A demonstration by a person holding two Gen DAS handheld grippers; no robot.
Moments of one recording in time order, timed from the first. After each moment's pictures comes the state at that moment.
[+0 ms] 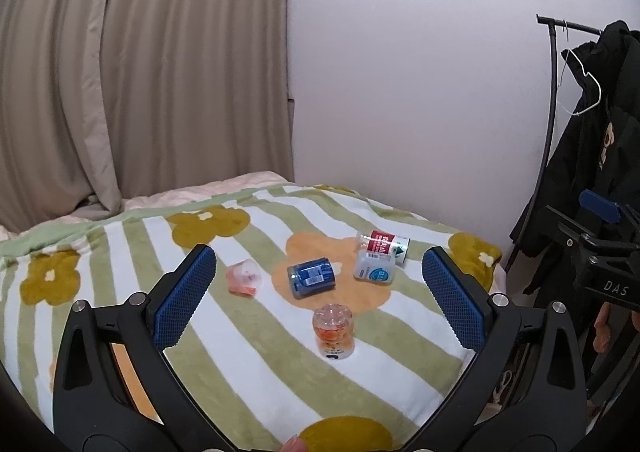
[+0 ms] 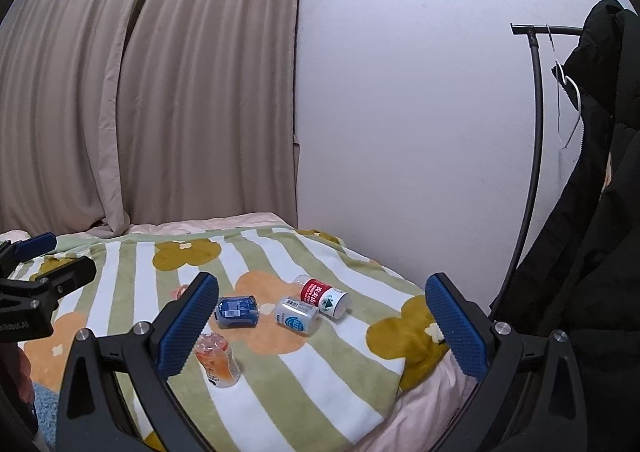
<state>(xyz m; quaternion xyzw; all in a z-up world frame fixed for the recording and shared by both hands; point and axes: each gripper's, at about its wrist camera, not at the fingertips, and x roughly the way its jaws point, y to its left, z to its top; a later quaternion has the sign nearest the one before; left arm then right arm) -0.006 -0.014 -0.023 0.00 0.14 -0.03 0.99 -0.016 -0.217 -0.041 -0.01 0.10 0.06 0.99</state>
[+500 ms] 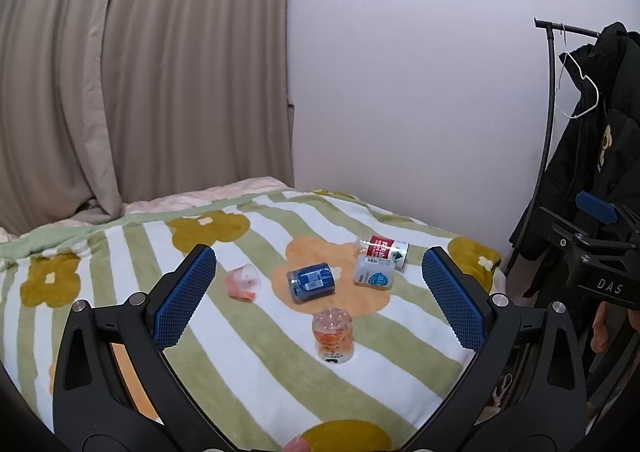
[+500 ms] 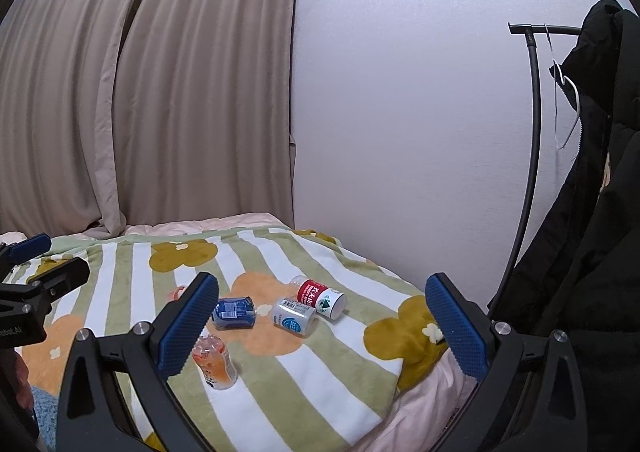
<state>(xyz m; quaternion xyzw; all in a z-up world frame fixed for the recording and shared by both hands) -0.008 -0.015 -0.022 0.01 0.13 -0.03 0.99 -0.016 -0.218 -0.041 -0.01 0.10 0.05 0.99</state>
